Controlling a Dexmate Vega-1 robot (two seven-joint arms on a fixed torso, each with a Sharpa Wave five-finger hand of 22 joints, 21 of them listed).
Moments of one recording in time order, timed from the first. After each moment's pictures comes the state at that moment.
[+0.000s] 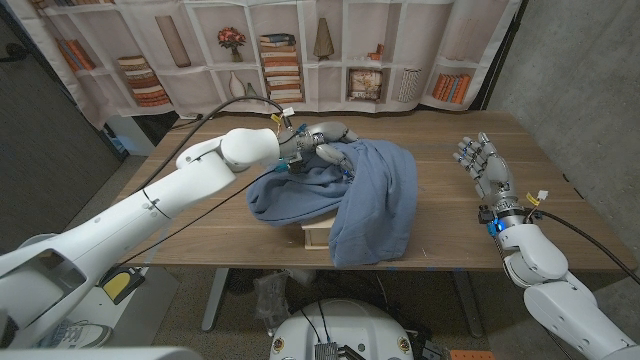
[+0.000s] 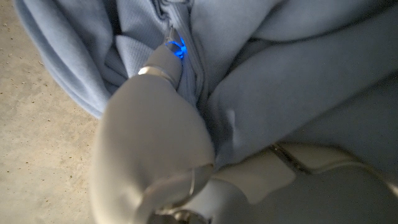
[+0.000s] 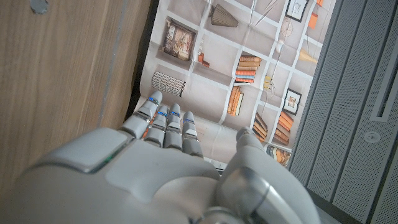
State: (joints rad) left arm 0.61 0.83 0.66 -2.06 -0.14 0.23 -0.35; left_hand 1.27 -0.07 0.38 -0.23 0.17 0.77 0.03 0.42 0.36 0.80 -0.08 0.25 0.67 0.88 -0.09 0.35 0.59 0.63 -0.06 1.01 0.17; right arm -1.46 -0.64 -0.03 -1.87 0.62 0.39 -0.17; right_hand 0.19 0.07 0.26 -0.06 0.18 0.23 0.09 0.19 0.19 0.26 0.12 0.21 0.18 0.18 0.06 0.20 0.19 0.27 -0.01 0.24 0.19
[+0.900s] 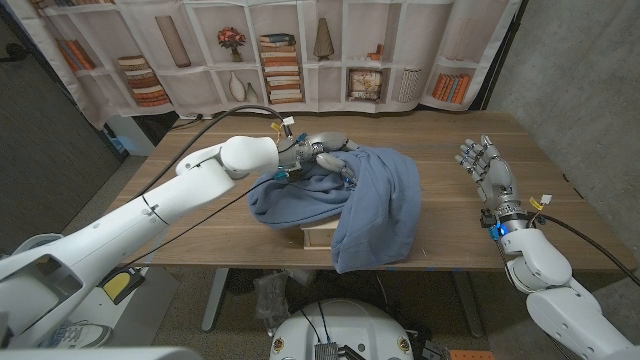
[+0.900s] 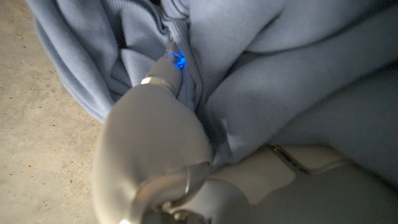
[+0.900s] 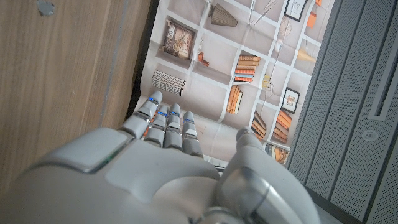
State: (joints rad) left arm 0.64 0.85 0.66 -2.06 -0.16 0.21 -0.37; left_hand 1.17 0.02 0.36 -0.21 0.17 0.69 0.01 0.36 0.35 0.68 -0.06 0.19 0.61 0.81 -0.10 0.24 0.49 0.57 -0.02 0.95 0.17; right arm -1.49 -0.63 -0.02 -1.89 0.61 0.41 -0.17; right_hand 0.19 0.07 0.26 -0.06 0.18 0.23 0.09 0.19 0.19 0.26 0.12 0.21 0.18 0.18 0.06 0.20 0.19 0.27 -0.01 0.24 0.19
